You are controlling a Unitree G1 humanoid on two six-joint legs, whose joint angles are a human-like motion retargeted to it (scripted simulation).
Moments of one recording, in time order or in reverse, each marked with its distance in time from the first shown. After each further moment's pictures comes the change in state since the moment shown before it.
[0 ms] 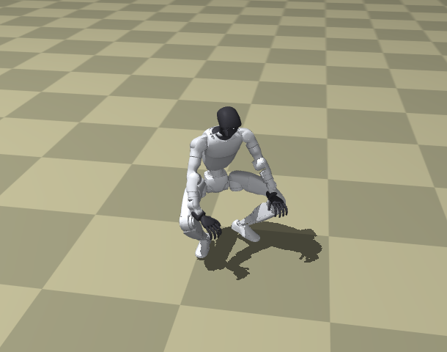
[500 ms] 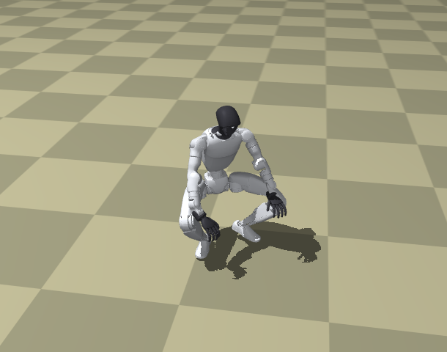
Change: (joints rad) left arm -0.002 -0.002 -0.016 0.005 0.057 0.013 -0.031; right arm -0.009 0.014 0.014 0.007 -0.036 0.042 0.186; waist 0.006 -0.001 0.000; left_leg 0.002 0.009 -0.008 0.018 0.000 0.001; right_leg 0.000 0.002 0.016 0.018 0.010 0.000
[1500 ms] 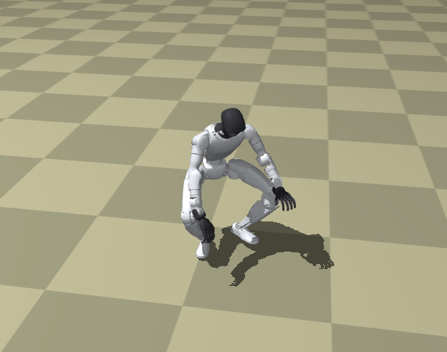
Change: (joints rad) left arm -0.159 0.084 0.171 -0.127 0.086 0.073 0.070; right arm -0.182 -0.072 -0.042 -0.023 -0.131 0.171 0.167; waist 0.005 -0.023 0.000; left_leg -0.002 -0.069 0.131 -0.360 0.118 -0.001; right_leg 0.000 0.055 -0.089 -0.342 0.113 0.007
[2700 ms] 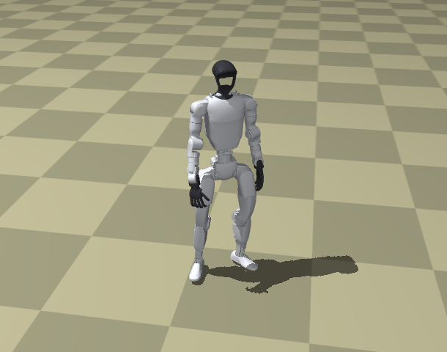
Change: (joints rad) left arm 1.012 -0.411 0.586 0.248 -0.676 0.300 -1.080; right arm 0.977 0.379 -0.610 0.041 0.446 0.095 0.481; waist -0.161 0.075 -0.535; left_leg 1.626 -0.439 0.152 -1.934 0.537 -0.341; right_leg 1.681 0.258 -0.332 -1.871 0.543 0.345
